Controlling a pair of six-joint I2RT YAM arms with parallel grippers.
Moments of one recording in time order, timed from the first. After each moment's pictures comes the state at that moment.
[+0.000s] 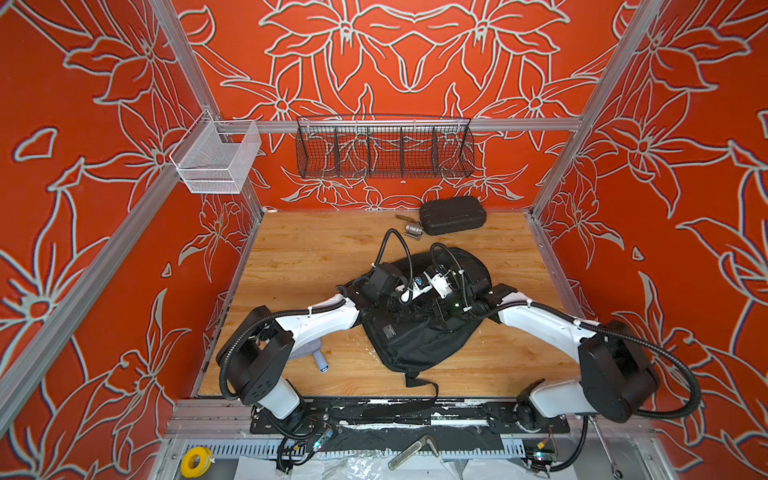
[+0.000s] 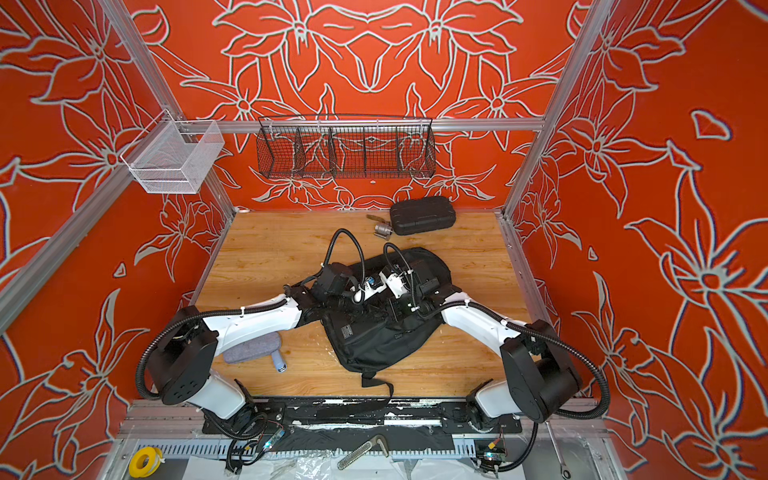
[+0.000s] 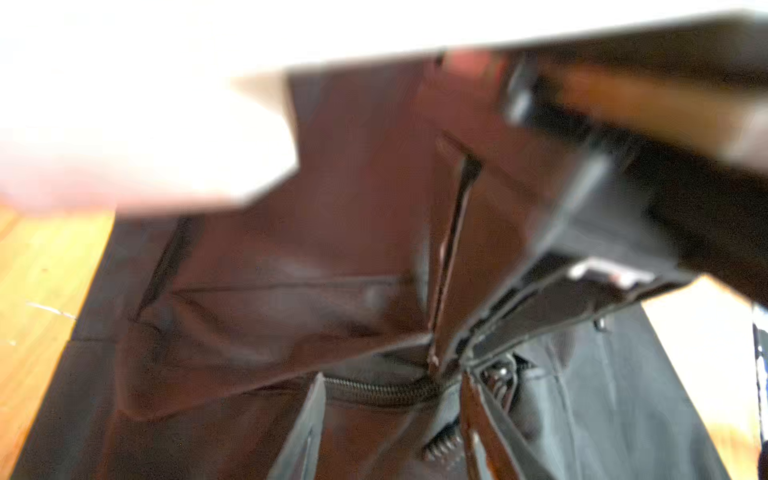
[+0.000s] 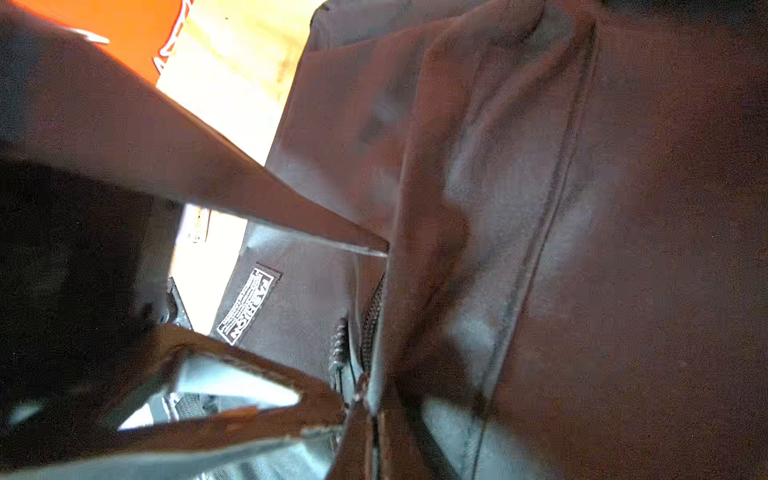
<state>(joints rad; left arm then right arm) -0.71 1.57 0.94 -0.10 0.29 0.32 0.53 1.41 0.82 -0.32 -0.53 0.17</state>
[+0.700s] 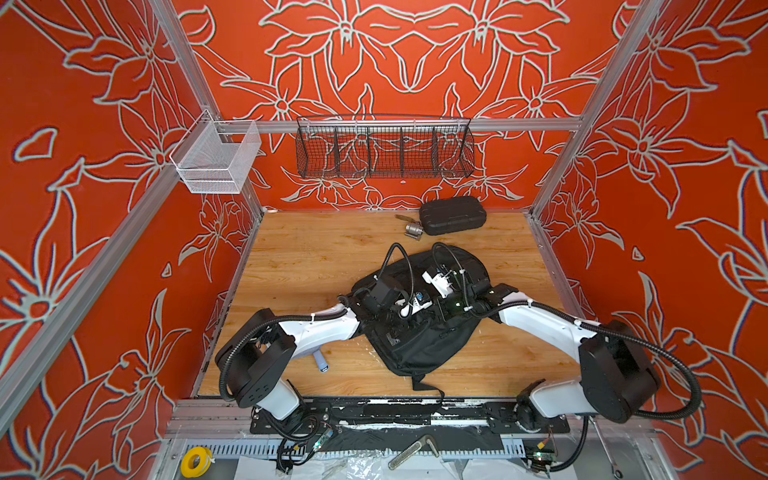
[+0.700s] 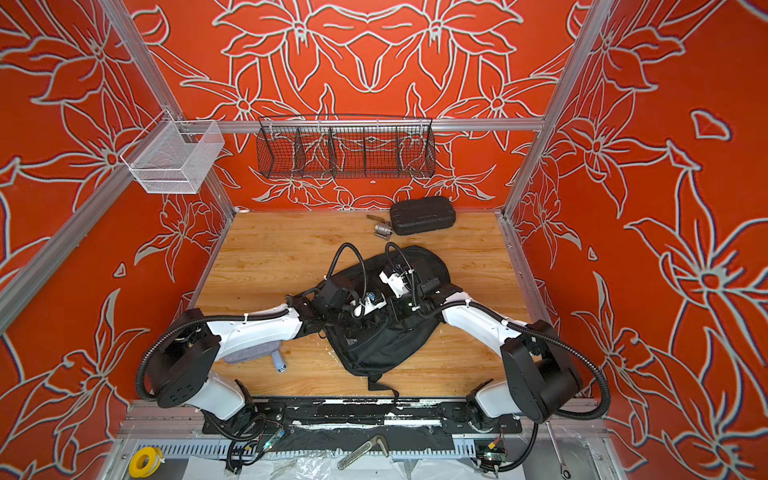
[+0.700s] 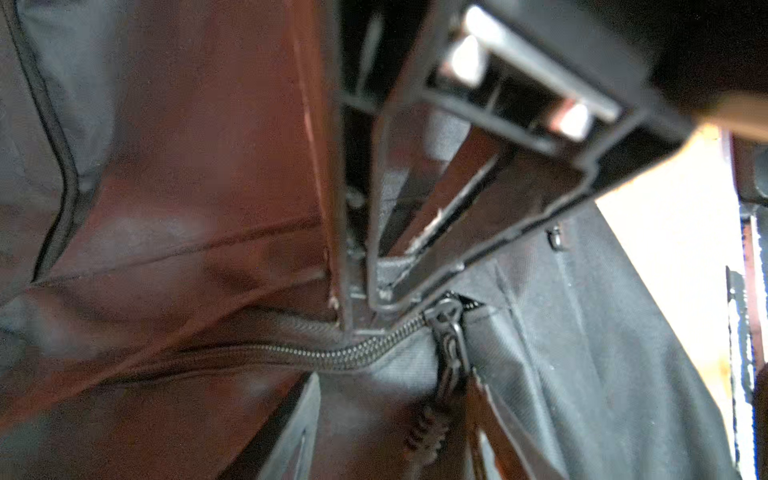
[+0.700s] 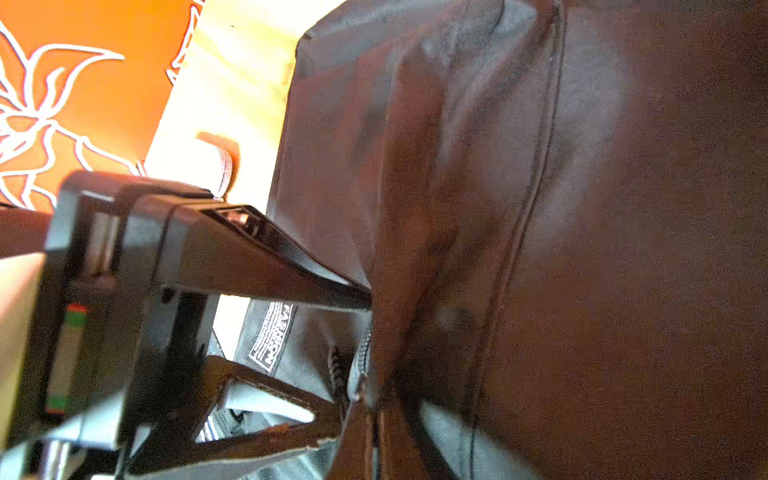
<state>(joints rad) -0.76 1.54 0.83 -0.07 0.29 0.32 0.52 1.41 0.82 -0.32 -0.56 0.22</state>
